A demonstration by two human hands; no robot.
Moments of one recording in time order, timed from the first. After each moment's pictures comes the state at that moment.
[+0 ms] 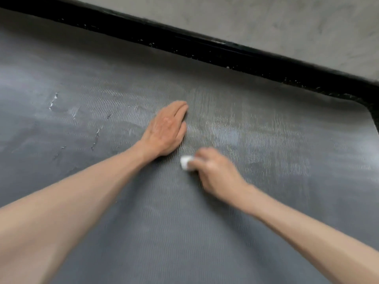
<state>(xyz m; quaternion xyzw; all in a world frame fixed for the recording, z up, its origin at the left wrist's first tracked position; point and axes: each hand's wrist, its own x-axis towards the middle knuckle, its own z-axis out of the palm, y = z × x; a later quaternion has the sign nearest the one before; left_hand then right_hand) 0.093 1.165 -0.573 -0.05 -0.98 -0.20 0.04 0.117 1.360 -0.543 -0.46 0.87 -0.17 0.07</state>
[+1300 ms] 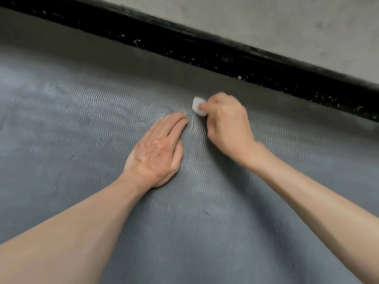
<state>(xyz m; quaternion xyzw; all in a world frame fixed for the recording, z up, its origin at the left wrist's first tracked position) 0.036 1.161 -0.582 0.01 -0.97 -0.22 0.04 -0.080 1.302 -0.551 -0.35 0.91 -0.20 -0.02</state>
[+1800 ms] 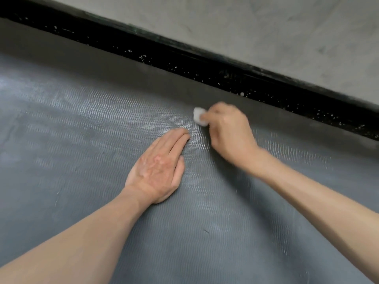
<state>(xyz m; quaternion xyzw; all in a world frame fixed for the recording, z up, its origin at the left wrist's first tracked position) 0.036 1.161 -0.580 0.01 -0.98 -0.21 0.02 -0.106 1.301 -0.552 -0.40 0.90 -0.16 -0.01</state>
